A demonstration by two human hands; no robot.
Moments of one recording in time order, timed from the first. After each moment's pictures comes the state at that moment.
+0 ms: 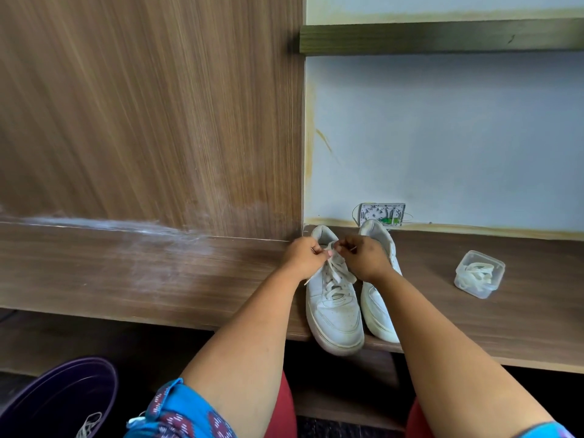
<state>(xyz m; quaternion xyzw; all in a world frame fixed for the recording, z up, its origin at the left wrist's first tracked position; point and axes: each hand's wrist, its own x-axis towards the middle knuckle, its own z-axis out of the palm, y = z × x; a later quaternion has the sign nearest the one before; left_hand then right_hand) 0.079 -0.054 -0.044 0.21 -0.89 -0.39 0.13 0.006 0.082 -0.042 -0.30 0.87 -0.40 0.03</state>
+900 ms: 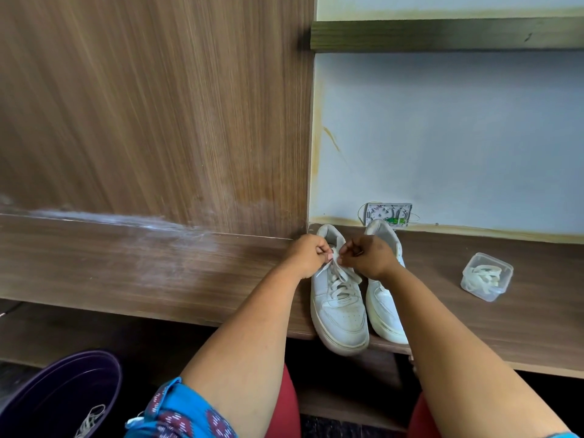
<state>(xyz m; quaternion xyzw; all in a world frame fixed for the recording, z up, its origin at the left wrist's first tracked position) 0.084 -0.063 -0.040 0.16 -0.91 -0.37 0.11 0.004 0.085 -0.040 -0.30 0.86 -0.40 0.08</state>
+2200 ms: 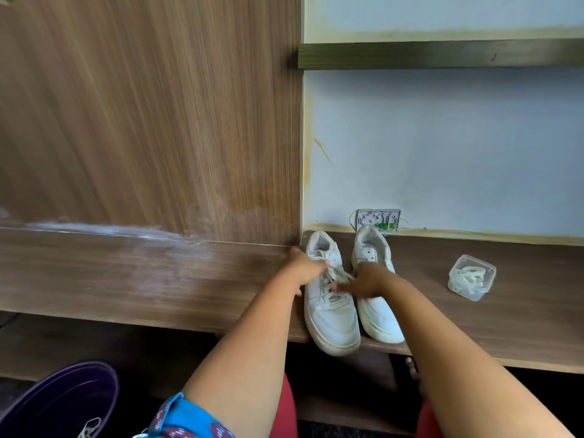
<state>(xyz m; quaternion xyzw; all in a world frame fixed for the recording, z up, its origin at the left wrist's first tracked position) 0.097 -0.040 -0.029 0.34 -0.81 -0.47 -0.02 0.032 0.106 -0.023 -0.28 0.93 -0.13 0.19</state>
